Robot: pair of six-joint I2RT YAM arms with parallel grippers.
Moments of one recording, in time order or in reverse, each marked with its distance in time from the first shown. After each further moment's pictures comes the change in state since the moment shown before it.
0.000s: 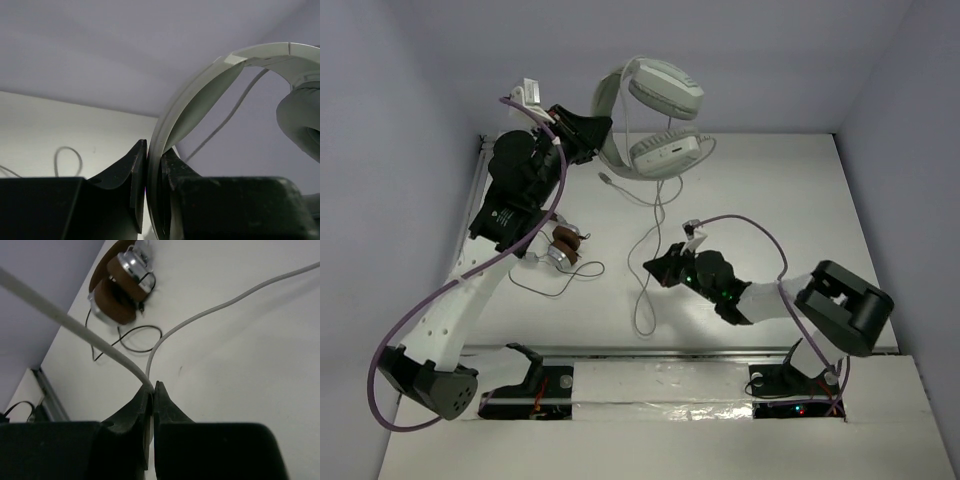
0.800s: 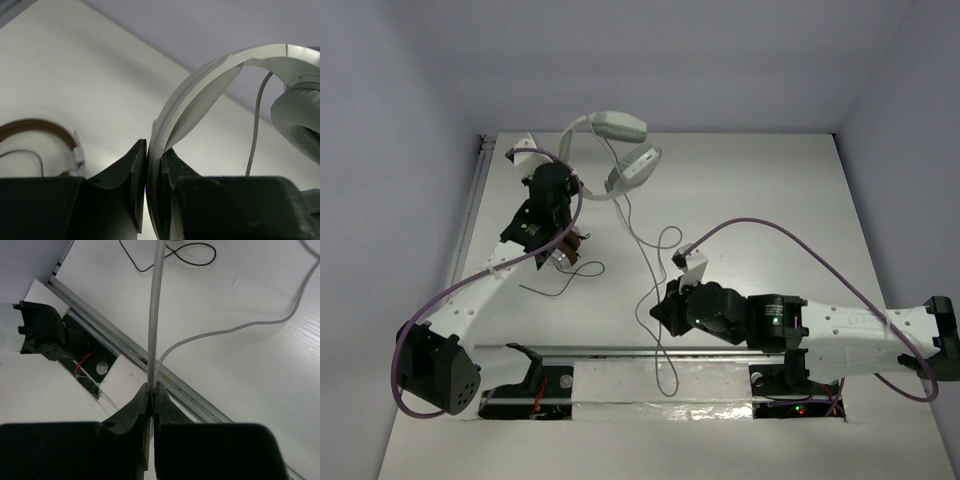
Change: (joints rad) left arm 0.031 0.027 -0.341 0.030 -0.601 0.081; right arm 0.546 -0.541 0.368 -1.269 0.379 0.065
